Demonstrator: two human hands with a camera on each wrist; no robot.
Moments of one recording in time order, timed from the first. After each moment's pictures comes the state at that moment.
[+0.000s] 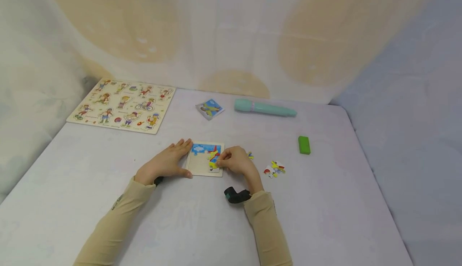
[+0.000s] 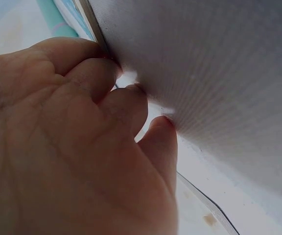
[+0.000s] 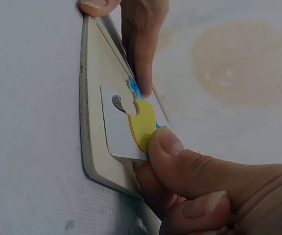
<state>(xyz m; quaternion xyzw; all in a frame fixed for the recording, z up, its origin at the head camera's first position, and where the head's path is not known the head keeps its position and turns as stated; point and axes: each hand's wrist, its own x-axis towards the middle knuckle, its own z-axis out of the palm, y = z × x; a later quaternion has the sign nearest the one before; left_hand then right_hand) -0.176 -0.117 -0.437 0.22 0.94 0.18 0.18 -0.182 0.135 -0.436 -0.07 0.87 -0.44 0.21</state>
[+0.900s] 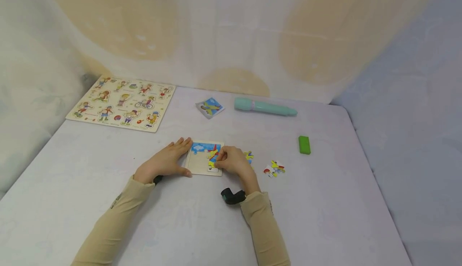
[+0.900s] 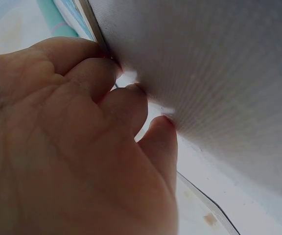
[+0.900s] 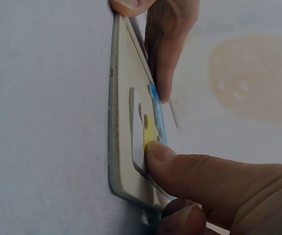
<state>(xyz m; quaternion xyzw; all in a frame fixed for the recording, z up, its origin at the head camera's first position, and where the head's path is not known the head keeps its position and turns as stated) -0.174 -0.117 -0.435 0.22 0.94 0.17 0.18 -0.180 0.124 -0.436 -0.07 0.89 -0.40 0.20</state>
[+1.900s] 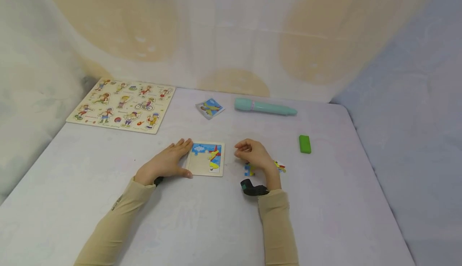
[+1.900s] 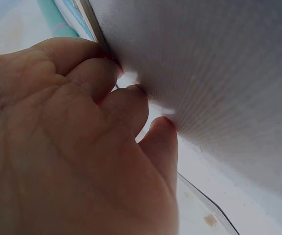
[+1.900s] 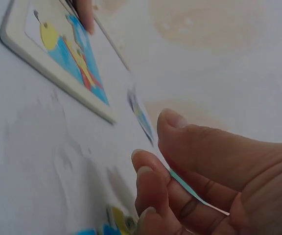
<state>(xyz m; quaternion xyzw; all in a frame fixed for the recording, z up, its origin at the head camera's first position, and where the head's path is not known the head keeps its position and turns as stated) -0.174 -0.118 -0.433 0.22 0.94 0.18 0.18 -0.190 0.188 -0.434 -0.08 0.87 -0.46 0.17</state>
